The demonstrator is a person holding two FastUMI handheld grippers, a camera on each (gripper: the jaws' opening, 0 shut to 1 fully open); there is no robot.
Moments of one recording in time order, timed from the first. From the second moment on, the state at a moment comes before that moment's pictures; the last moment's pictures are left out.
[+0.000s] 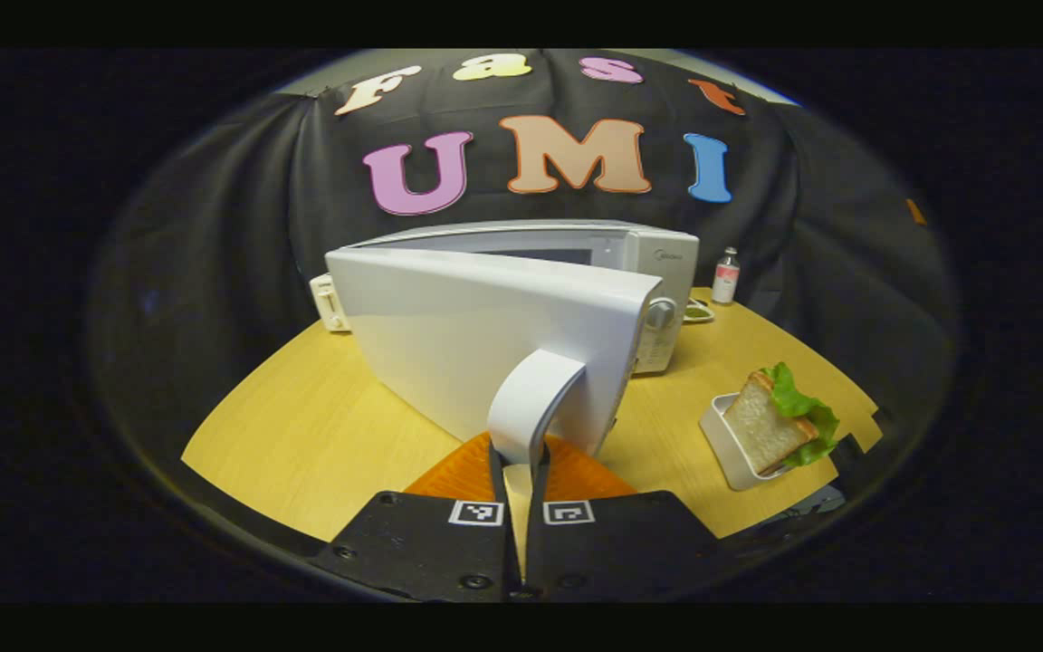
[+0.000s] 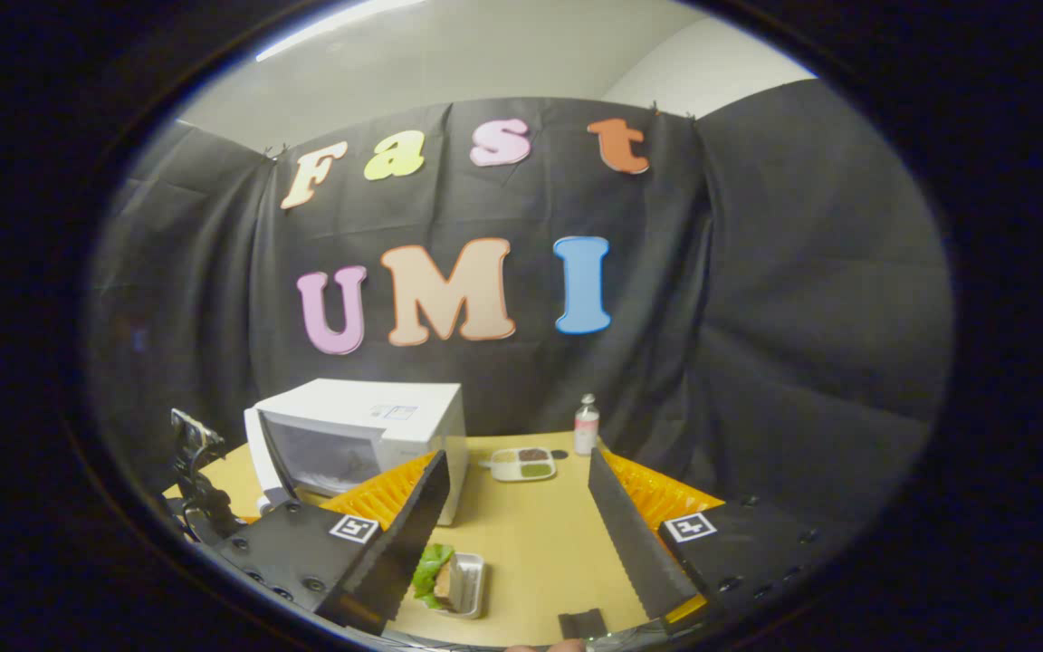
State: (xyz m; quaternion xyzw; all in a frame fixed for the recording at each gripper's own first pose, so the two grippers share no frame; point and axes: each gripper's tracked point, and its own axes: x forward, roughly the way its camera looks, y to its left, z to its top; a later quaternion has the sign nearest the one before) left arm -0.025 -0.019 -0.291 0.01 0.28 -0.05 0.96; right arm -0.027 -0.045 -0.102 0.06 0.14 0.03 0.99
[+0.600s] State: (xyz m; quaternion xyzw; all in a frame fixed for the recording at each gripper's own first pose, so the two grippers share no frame) left arm -0.066 0.063 -0.294 0.03 0.30 -0.11 0.95; right arm -0.022 0.047 -0.196 0.03 0.22 0.03 0.97
